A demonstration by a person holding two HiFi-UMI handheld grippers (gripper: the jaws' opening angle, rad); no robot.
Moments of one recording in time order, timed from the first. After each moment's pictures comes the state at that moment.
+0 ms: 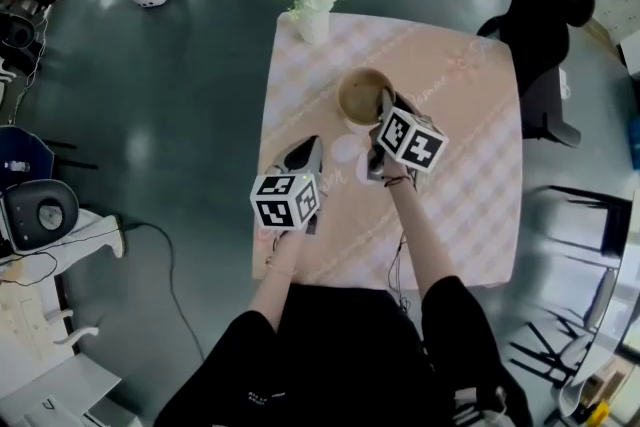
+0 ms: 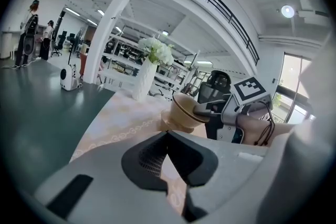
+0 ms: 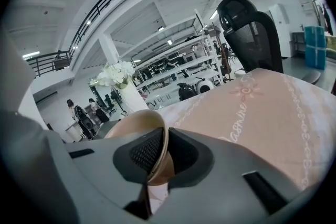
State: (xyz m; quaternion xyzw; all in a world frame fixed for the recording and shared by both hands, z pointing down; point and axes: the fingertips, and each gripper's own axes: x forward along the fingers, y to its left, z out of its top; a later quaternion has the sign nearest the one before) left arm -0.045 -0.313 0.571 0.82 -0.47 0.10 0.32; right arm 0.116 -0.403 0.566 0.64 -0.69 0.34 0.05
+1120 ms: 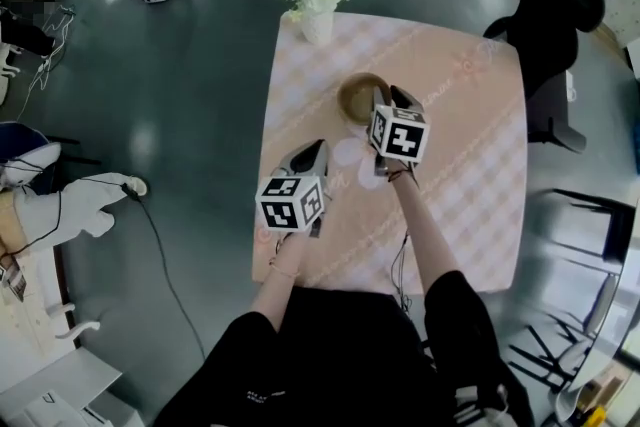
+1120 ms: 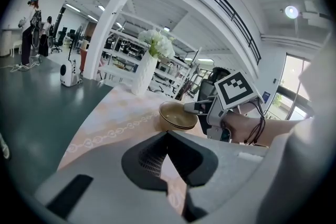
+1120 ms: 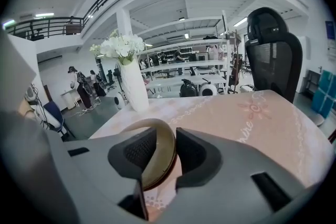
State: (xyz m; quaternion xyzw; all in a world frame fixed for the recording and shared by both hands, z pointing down) left arm -0.035 -0.314 0.586 0.81 -0.46 0.11 0.34; right arm 0.107 -0.426 0.601 0.62 -0.71 0.27 0.18
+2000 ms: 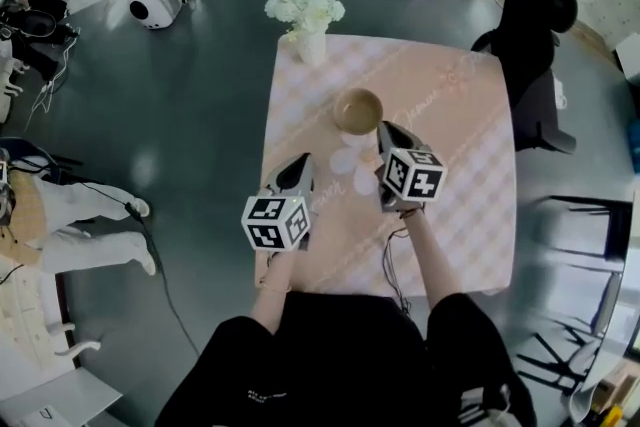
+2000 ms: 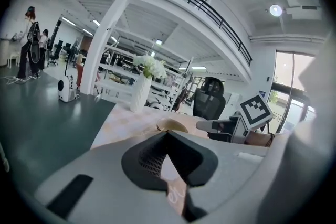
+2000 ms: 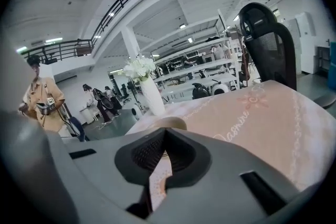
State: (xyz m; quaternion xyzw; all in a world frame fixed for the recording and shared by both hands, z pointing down) left arm -0.056 -0.295 0.534 0.84 -0.47 0.07 0.27; right arm 0.111 -0.355 0.562 0.58 -0.76 0.29 0.10
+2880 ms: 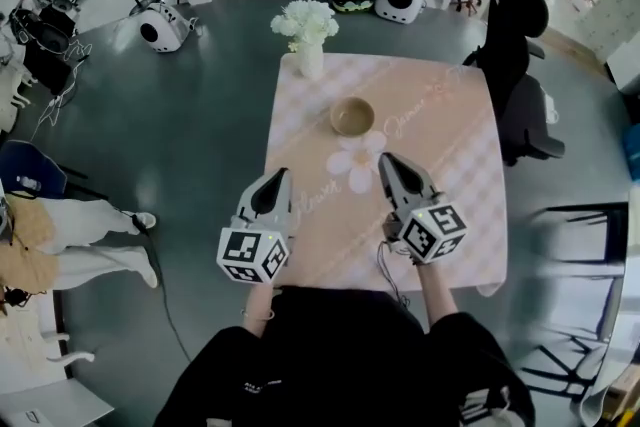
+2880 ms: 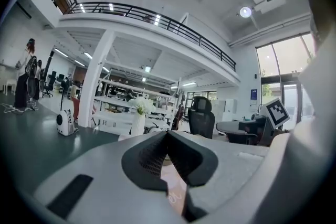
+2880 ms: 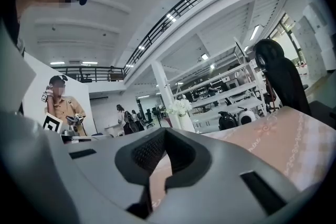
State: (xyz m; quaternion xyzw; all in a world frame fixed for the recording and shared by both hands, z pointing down) left arm -0.094 -0.222 0.422 0.87 -0.49 0.01 0.13; right arm 0.093 -0.233 0.424 0.50 -0.85 0.17 -0.05
